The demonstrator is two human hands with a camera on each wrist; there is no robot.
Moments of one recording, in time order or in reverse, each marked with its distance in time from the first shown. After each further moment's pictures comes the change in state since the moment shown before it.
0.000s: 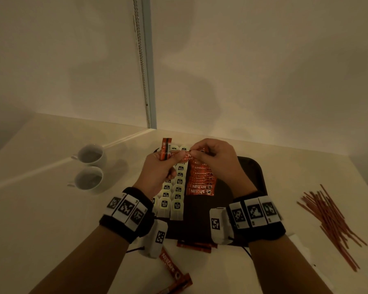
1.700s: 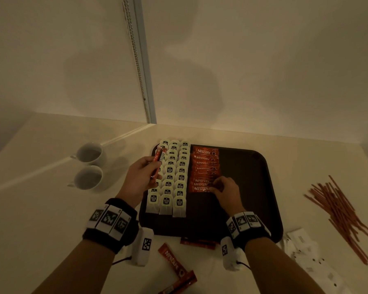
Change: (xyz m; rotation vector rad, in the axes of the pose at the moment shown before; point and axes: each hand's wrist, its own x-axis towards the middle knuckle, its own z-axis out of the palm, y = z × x) left_hand -0.001 -0.019 -0.040 0.148 0.159 -0.164; right_hand -0.042 0.166 0.016 -0.428 0.053 0.446
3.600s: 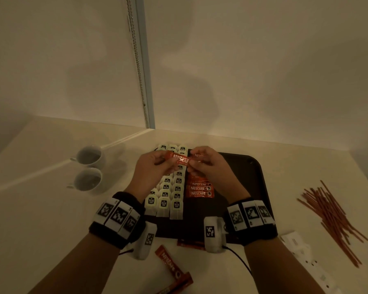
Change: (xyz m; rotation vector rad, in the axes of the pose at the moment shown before) left_hand -0.008 0.017 0.024 0.094 -0.118 0.293; right_hand -0.029 -0.122 -0.063 0.769 -0.288 -0.199
